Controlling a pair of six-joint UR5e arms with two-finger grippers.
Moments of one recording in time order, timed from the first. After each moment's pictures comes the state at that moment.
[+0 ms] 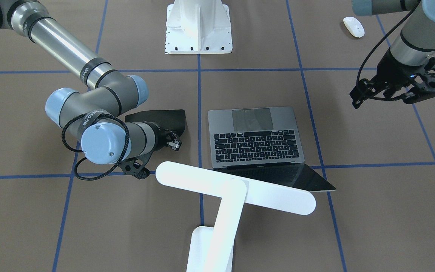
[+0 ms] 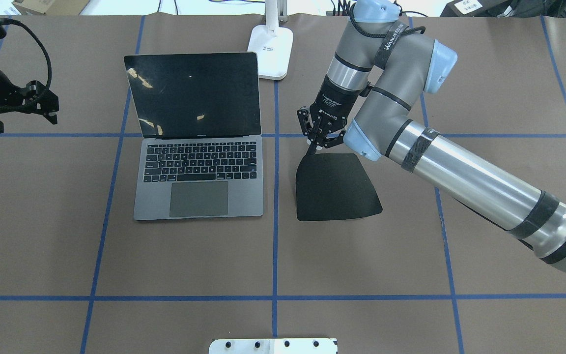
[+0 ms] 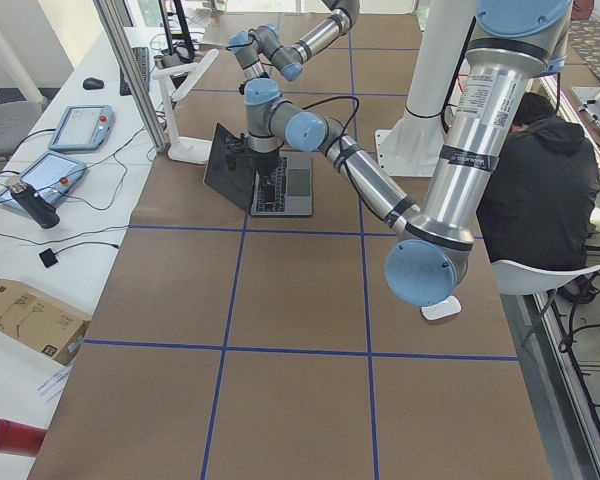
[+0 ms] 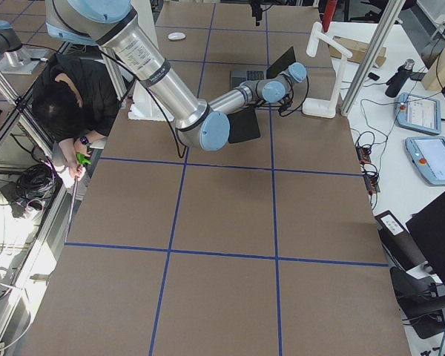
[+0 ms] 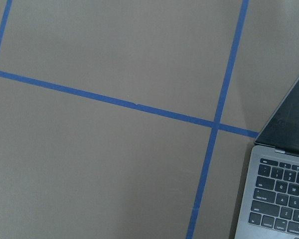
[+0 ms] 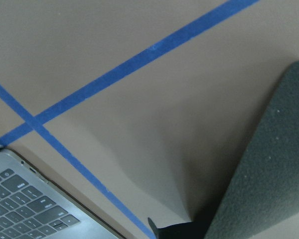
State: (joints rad) left arm -1.04 -1.85 -2.03 -1.30 -2.13 -0.93; right arm 0.80 -0.71 1.14 -1.44 2.67 1.52
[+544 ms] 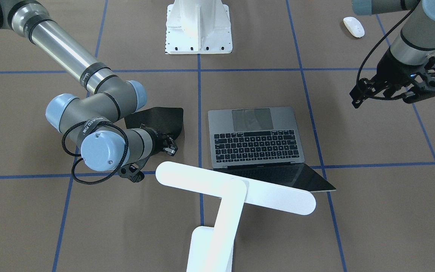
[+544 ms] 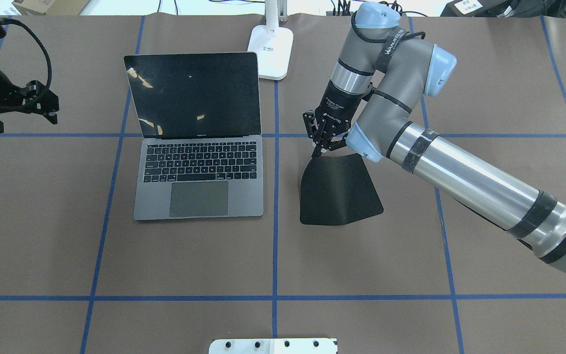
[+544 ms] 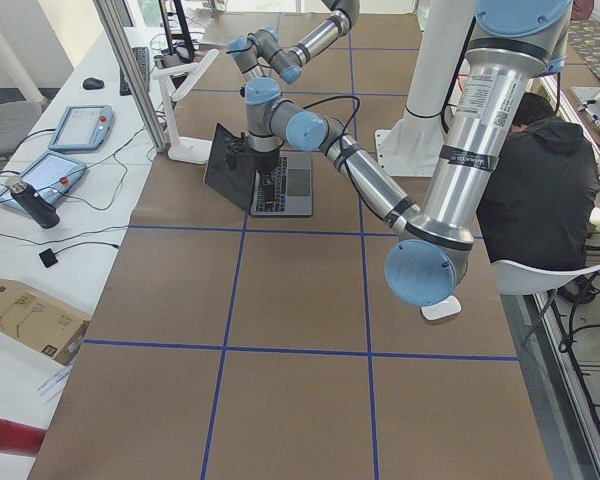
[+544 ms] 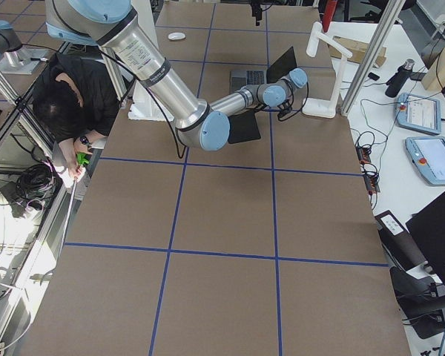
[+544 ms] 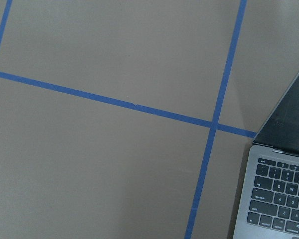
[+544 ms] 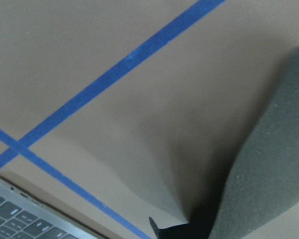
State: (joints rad) left arm -1.04 -1.85 -2.04 -1.30 -2.13 -0.93; right arm 0.80 -0.71 1.09 -1.44 2.67 1.55
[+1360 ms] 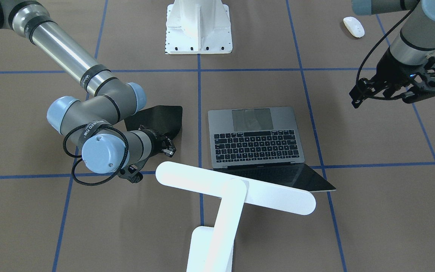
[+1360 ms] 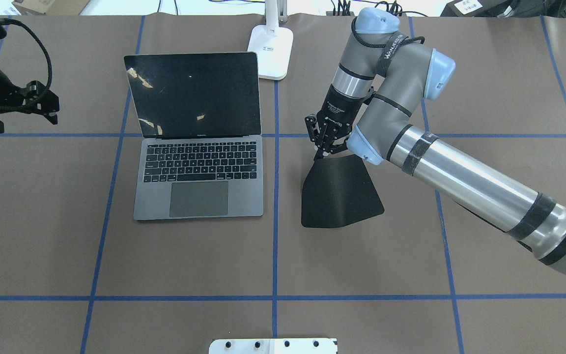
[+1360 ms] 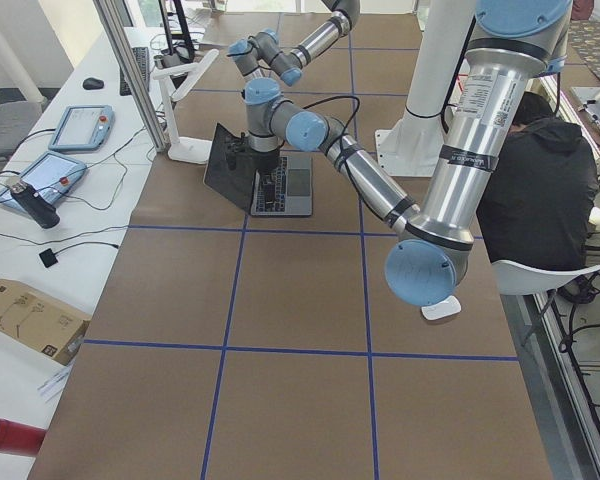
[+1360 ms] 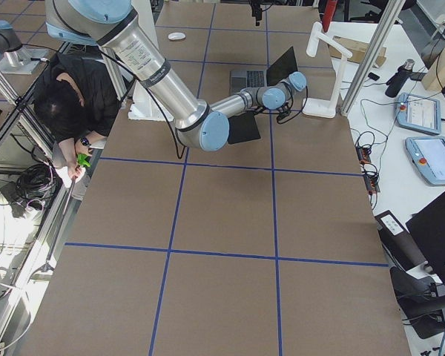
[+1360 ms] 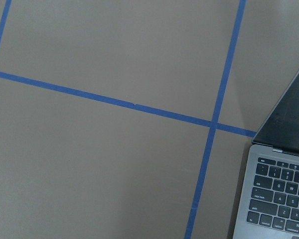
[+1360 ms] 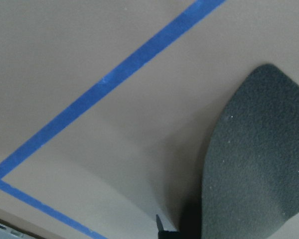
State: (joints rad) left arm -1.04 -1.85 -2.04 -1.30 -2.13 -0.93; right arm 0.79 -0.72 1.08 -1.43 2.67 1.55
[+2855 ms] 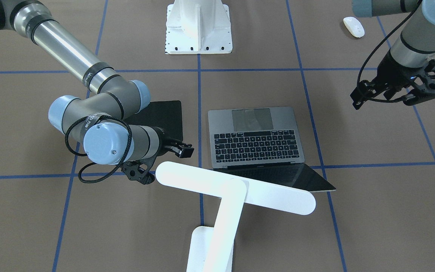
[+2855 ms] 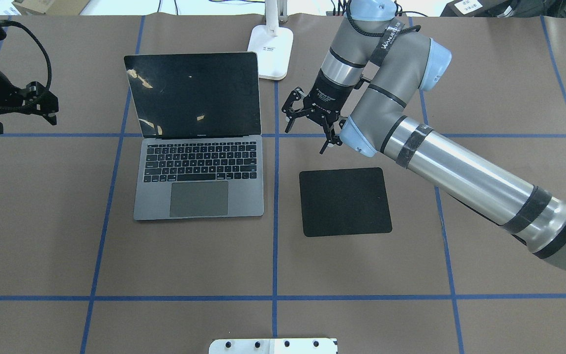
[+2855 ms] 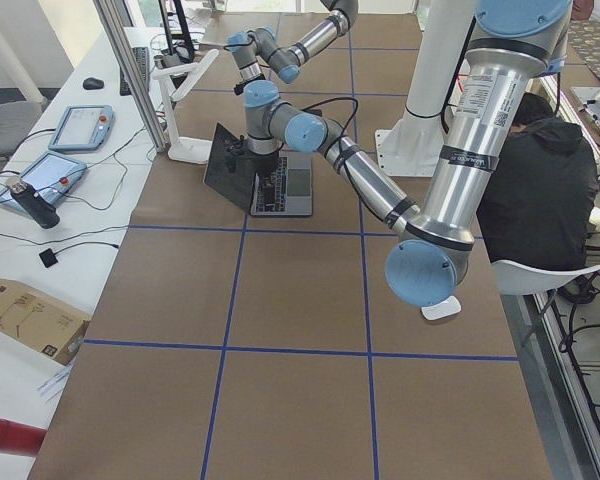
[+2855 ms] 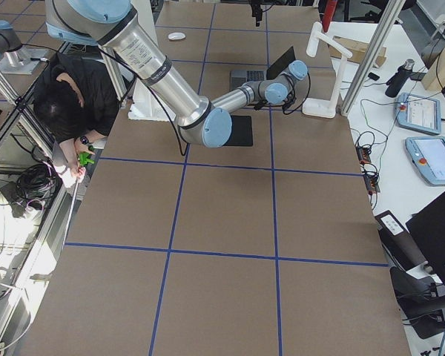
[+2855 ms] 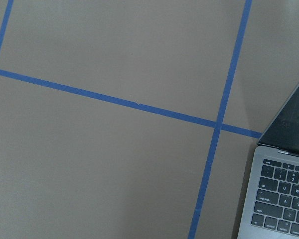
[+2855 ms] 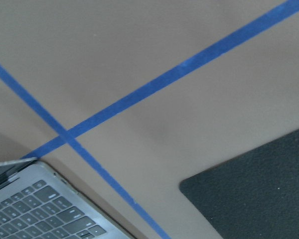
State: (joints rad) left arm -1.04 -1.84 -2.02 -1.30 -2.13 -0.93; right arm 0.80 -0.68 1.09 -1.29 2.62 1.55
